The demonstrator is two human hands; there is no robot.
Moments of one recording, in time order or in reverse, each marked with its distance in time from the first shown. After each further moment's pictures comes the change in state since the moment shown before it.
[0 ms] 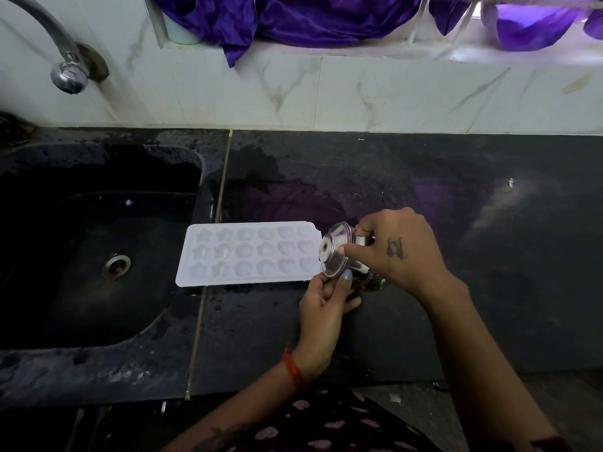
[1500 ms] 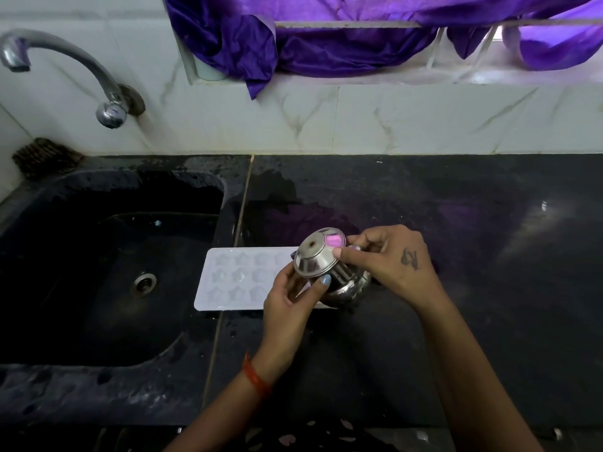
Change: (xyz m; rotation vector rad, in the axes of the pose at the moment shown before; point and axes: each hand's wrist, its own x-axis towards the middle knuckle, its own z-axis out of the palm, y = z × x) left_hand 0.017 0.051 -0.035 0.259 0.120 0.233; right_hand 0.024 0.008 0.018 0.699 0.024 0.120
